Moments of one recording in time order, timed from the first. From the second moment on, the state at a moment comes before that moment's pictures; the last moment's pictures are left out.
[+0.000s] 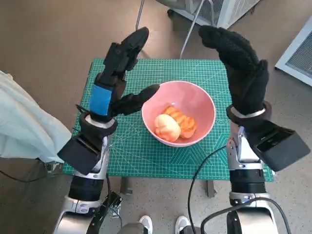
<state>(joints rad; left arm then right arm) -0.60 0.13 0.01 0.22 -0.04 -0.54 -0.18 -0.77 -0.12 -0.09 0.46 0.23 -0.72 0.38</state>
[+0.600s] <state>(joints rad) -0.60 0.14 0.03 0.18 -0.07 -0.52 -0.19 -0.77 -0.11 -0.07 0.46 0.23 -0.72 0.38</state>
